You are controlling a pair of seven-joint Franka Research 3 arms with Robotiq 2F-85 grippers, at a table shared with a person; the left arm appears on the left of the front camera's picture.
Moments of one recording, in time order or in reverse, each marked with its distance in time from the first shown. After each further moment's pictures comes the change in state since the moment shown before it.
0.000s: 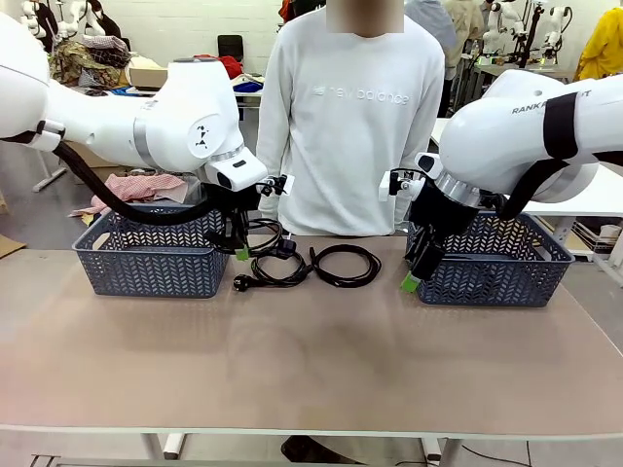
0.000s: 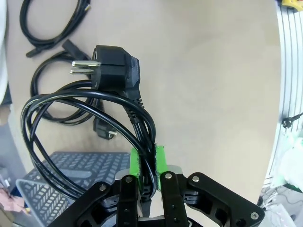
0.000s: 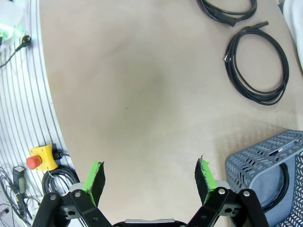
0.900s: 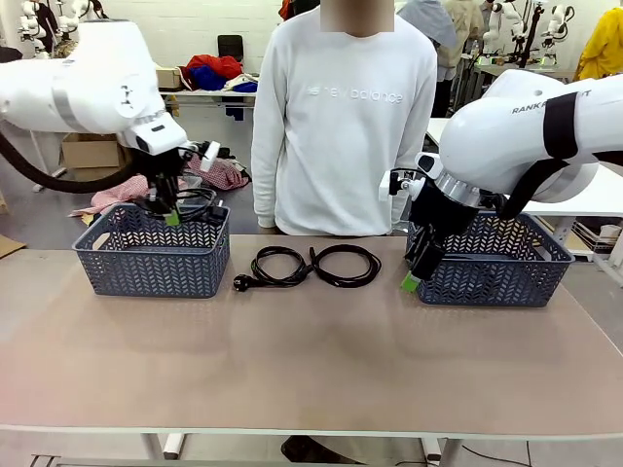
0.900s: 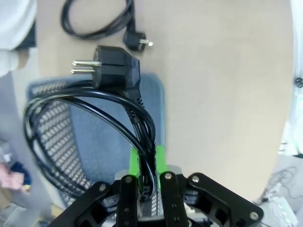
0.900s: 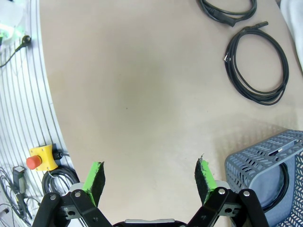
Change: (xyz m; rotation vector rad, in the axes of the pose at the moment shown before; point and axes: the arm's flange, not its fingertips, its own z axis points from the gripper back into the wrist) left arm -0.134 0.040 0.052 0.048 0.047 0.047; right arm 0.000 0.000 0.000 0.000 0.000 0.000
